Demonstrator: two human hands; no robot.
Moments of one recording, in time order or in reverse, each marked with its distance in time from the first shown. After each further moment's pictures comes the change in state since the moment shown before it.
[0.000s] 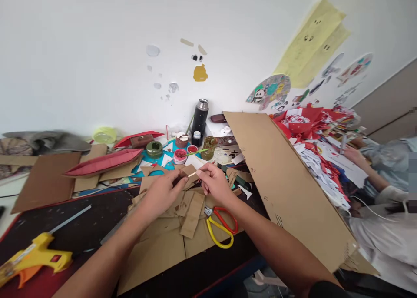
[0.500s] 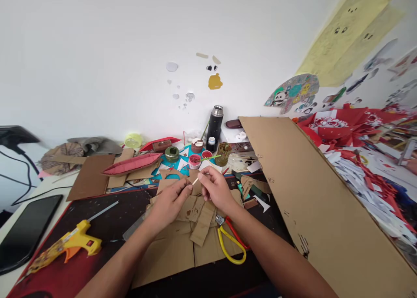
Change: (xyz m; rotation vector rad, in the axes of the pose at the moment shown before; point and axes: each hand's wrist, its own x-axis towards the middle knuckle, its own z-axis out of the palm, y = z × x) left_hand -0.024 0.004 -0.004 -0.028 0.050 -0.088; right_hand 0.011 -0.005 0.028 0.054 -0.149 -0.037
